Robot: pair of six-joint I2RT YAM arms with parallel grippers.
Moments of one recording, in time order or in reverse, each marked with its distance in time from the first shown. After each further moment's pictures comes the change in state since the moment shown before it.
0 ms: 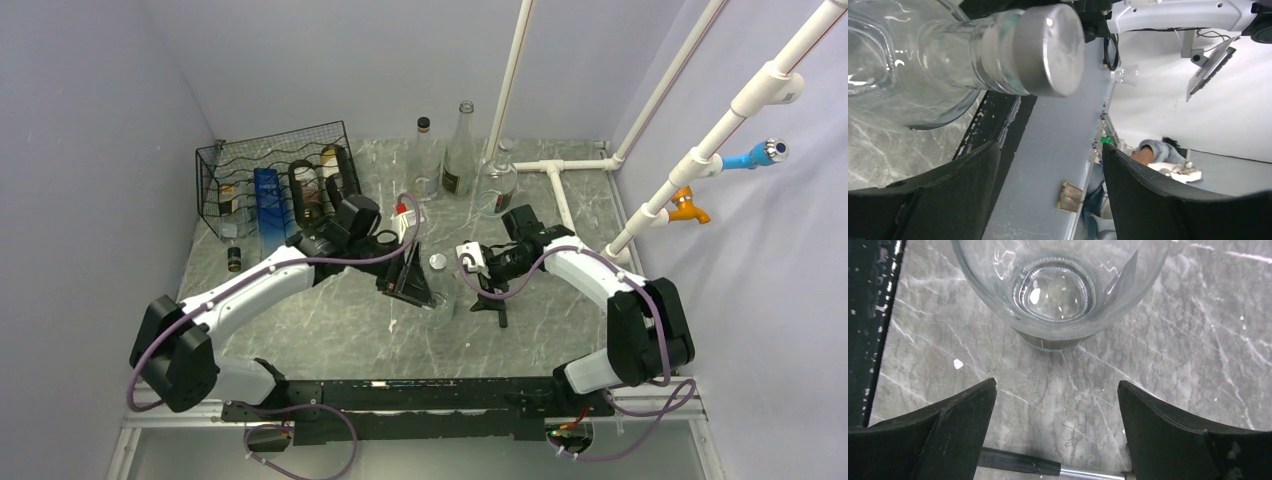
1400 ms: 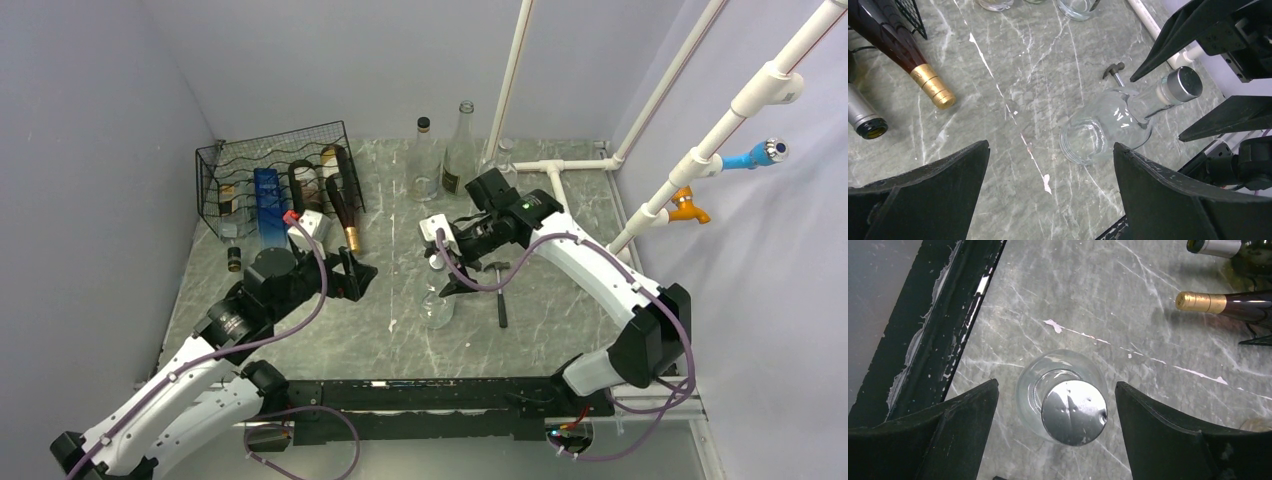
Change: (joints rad) left arm 0.005 -0.713 -0.307 0.019 -0.986 0.203; right arm 0.244 0.002 0.474 -0.291 -0.035 0.190
